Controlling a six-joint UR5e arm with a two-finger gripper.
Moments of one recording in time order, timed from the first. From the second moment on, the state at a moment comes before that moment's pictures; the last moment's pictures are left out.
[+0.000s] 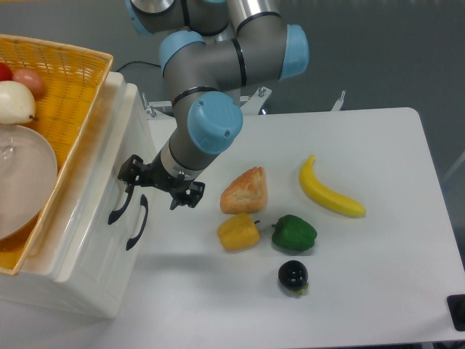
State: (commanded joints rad) arm 2.32 -1.88 -1.52 -1.47 1.10 0.51
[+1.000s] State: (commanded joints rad) arm 2.31 -1.89 -1.52 -1.47 1.10 0.51
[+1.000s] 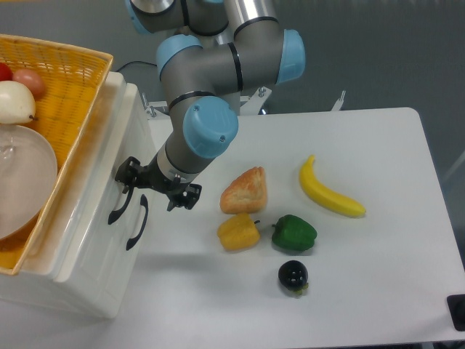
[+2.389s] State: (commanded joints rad) arm 2.37 -1.91 -1.49 -1.47 1.11 0.56
